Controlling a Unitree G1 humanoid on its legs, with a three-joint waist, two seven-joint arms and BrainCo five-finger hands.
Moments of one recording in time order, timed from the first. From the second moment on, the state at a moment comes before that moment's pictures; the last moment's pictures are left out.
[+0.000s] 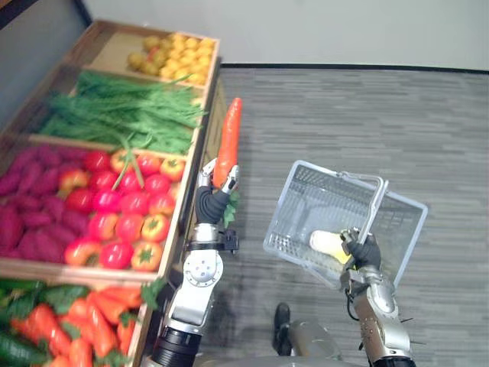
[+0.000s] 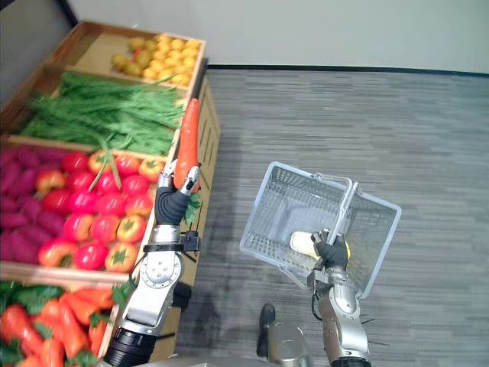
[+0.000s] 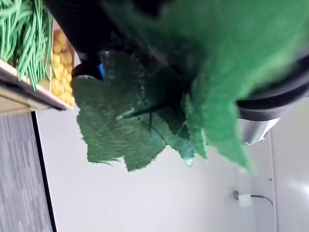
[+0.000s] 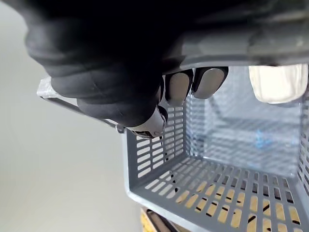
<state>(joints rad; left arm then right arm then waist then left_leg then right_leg) -0.02 0.01 -0.24 -0.14 0.17 -0.20 0.31 0.07 -0.10 0.03 0.09 0.35 -0.10 -0.11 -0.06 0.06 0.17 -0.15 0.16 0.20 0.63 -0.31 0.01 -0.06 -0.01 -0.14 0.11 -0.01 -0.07</state>
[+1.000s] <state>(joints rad) -0.18 0.03 -0.56 0.45 0.25 -0.10 0.17 0.17 -0.17 0.34 0.01 0.74 -0.02 -0.01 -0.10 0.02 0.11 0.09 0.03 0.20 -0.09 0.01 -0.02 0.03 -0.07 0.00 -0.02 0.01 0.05</state>
